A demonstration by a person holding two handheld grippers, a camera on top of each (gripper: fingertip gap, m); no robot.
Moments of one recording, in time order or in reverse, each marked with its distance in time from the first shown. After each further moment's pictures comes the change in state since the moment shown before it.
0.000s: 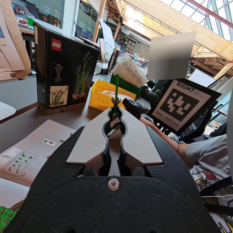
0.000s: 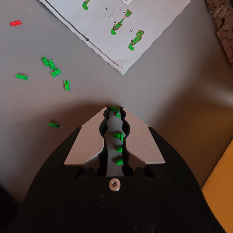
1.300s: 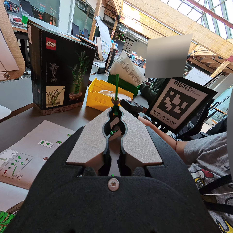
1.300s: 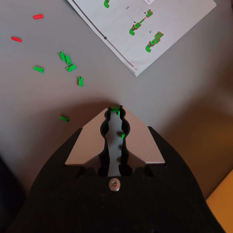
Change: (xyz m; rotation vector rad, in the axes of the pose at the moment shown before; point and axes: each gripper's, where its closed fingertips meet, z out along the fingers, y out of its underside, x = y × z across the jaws) left arm 0.007 0.000 0.001 -0.010 0.021 0.003; right arm -0.017 0.000 0.000 -0.009 -0.098 -0.067
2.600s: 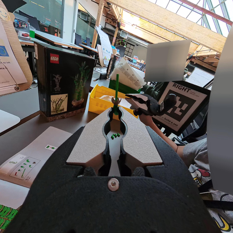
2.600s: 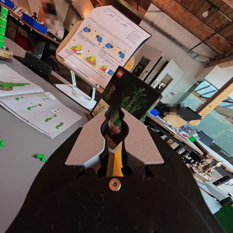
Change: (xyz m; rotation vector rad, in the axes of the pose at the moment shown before) left arm 0.012 -0.017 -0.012 0.037 -0.016 0.054; right arm 0.051 -0.072 -0.195 0.830 0.847 -0.294
